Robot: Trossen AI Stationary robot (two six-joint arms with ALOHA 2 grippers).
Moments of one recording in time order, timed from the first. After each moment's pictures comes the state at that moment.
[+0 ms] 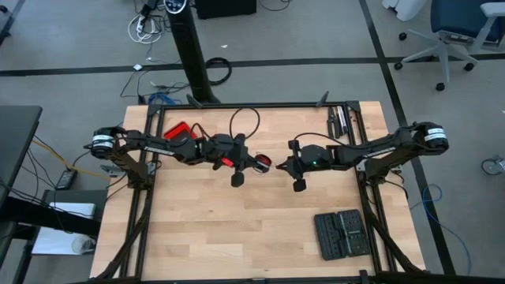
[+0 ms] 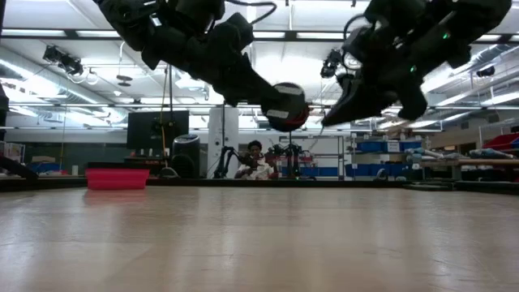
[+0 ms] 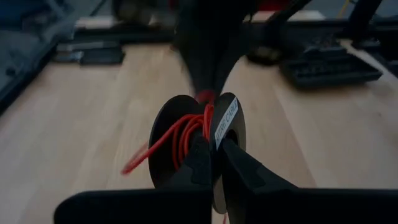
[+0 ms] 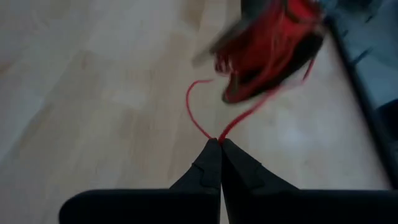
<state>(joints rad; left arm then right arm) 0.11 1.57 0.85 0.34 0.10 0.06 0.00 1.32 0.57 0.18 0.12 -0.38</state>
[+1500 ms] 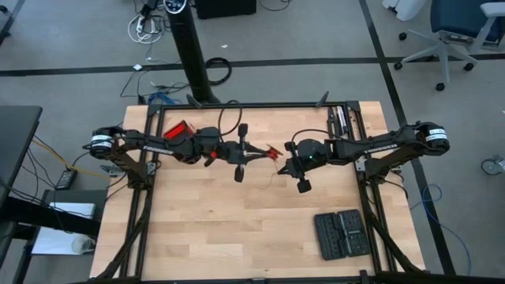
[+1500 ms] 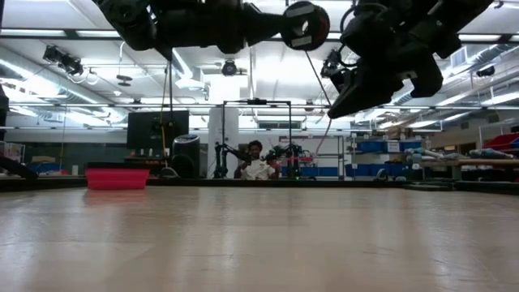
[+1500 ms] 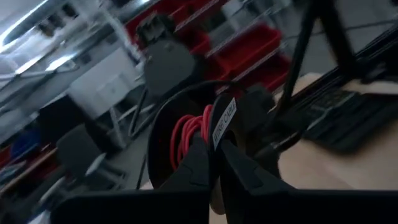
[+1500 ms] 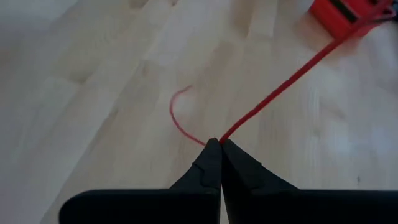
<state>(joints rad) 0.12 1.55 0.85 0.78 0.24 0.59 -0.03 1.29 0.67 -0.04 -0.10 -0.38</state>
